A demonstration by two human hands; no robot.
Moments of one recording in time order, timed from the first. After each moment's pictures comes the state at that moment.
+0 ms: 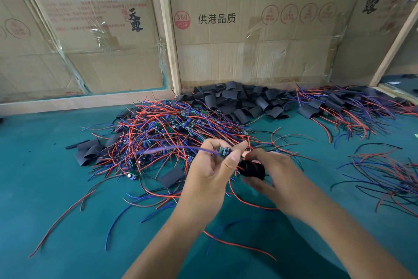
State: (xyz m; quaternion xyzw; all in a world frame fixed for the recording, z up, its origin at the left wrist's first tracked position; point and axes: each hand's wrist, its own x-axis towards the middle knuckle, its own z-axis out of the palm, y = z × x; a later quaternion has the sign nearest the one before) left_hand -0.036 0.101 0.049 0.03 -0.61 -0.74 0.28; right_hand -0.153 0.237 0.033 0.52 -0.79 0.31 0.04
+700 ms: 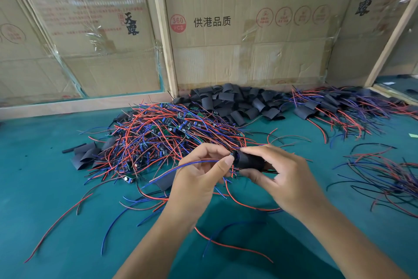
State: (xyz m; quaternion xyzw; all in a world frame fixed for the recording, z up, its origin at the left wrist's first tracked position) left_hand -0.032 0.088 0.043 0.05 -0.64 -0.70 0.30; right_hand -0.150 0.239 0.039 0.52 -0.71 0.46 0.12
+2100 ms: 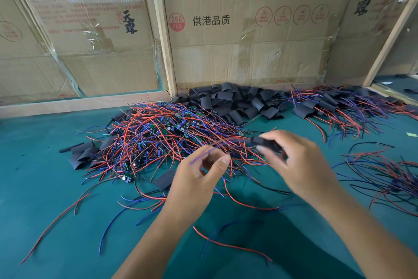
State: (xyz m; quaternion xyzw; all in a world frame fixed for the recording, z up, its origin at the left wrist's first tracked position) left_hand -0.030 0.079 0.039 0.09 -0.79 -0.54 0.29; right_hand -0.176 0.248 0.049 0.46 -0.77 0.38 0.23
